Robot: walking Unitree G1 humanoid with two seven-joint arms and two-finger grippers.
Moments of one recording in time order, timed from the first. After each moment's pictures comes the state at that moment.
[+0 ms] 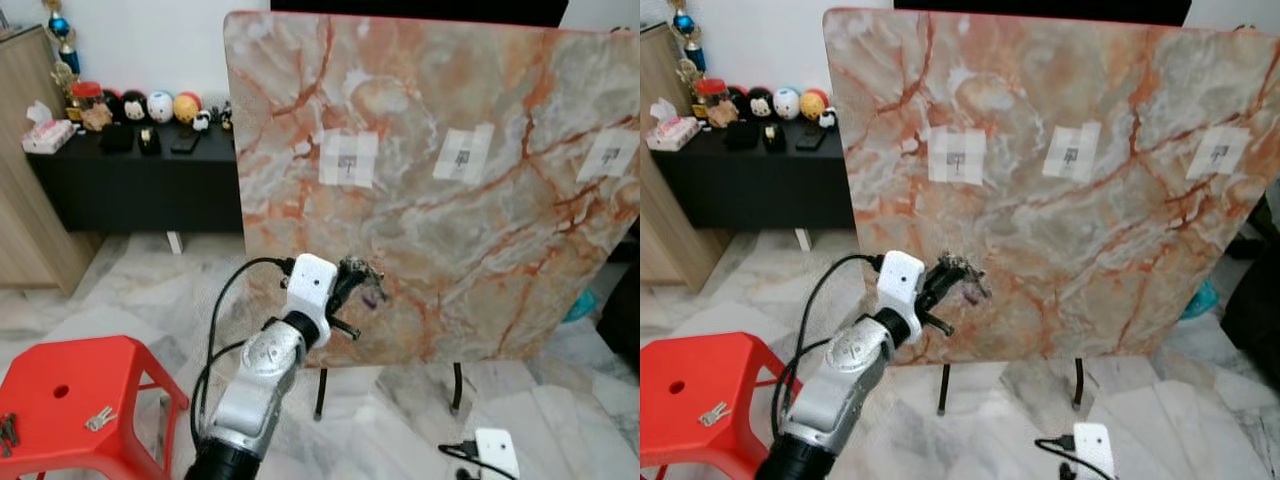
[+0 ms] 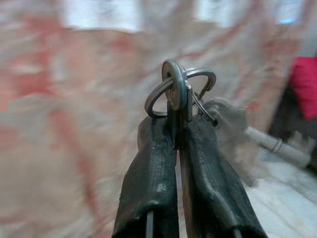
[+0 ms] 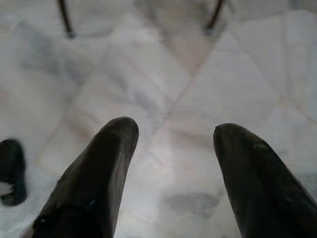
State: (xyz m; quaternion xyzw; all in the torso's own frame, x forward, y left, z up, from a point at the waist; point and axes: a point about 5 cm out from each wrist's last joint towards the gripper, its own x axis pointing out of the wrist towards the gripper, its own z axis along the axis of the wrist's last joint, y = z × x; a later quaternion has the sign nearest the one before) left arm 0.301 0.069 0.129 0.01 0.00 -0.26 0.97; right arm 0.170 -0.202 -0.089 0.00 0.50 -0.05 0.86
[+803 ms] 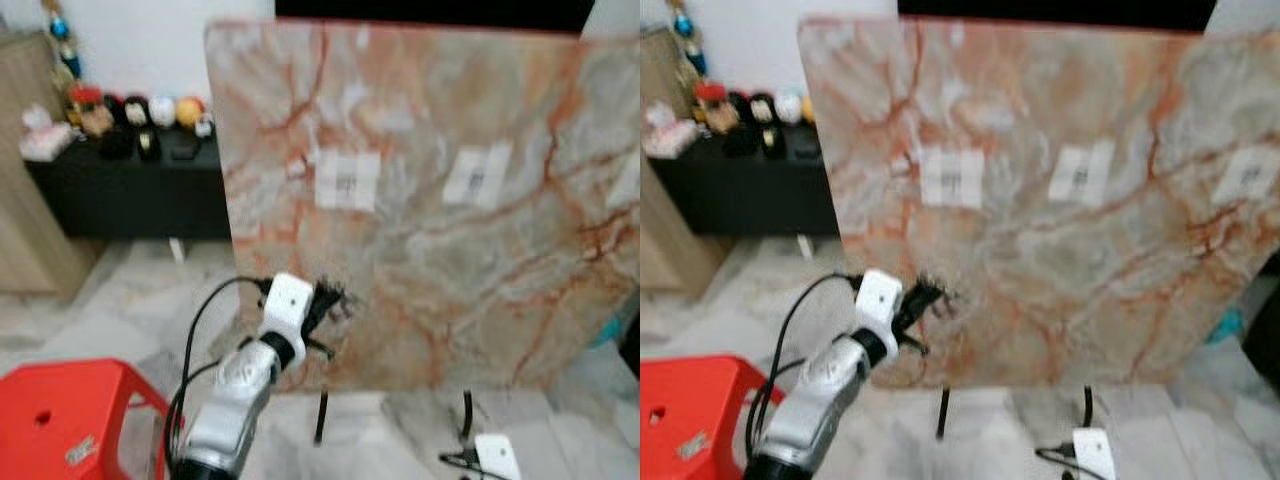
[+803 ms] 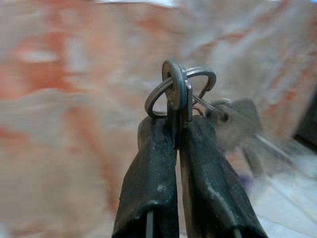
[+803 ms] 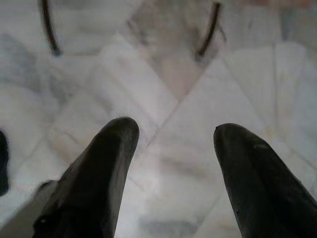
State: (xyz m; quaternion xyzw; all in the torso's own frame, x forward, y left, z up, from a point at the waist) left arm 0.290 0.096 0.112 0.03 0.02 -0.25 0.97; right arm 0.167 -0.208 -0.090 -0.03 0.51 -0.04 0.86
